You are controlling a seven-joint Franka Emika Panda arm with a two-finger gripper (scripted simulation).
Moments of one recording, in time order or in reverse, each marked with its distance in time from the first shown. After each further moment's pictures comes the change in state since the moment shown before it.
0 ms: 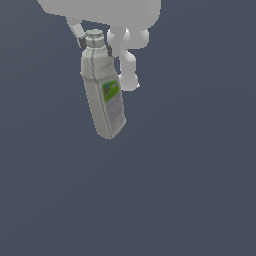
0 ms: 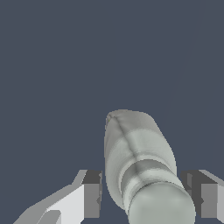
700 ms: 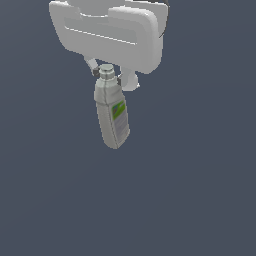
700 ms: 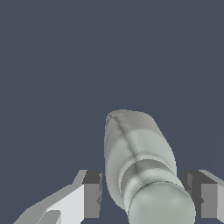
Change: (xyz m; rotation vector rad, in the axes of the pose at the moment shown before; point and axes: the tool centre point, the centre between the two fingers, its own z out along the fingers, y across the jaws) arm -0.006 -0.011 0.057 0.000 0.001 0.000
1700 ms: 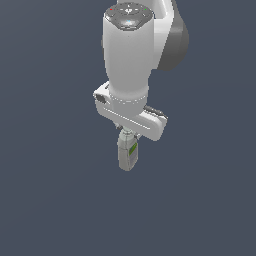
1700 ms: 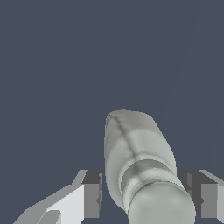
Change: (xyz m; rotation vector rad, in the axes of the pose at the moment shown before) arm -0.013 -0.040 0.182 -0.002 -0.001 -0.001
